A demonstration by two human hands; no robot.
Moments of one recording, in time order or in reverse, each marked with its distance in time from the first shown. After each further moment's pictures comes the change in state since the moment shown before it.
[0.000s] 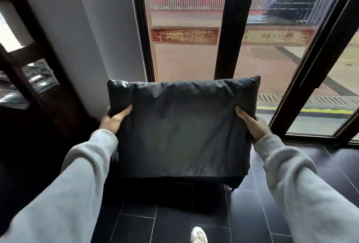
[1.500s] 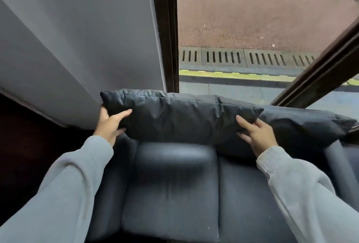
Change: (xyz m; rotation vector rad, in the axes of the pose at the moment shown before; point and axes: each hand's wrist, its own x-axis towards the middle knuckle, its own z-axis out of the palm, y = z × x) left_hand 0.750 -0.201 0.016 0.103 -0.007 -0.381; right_hand 0.545 0.117 0.480 0.098 0.045 0.250
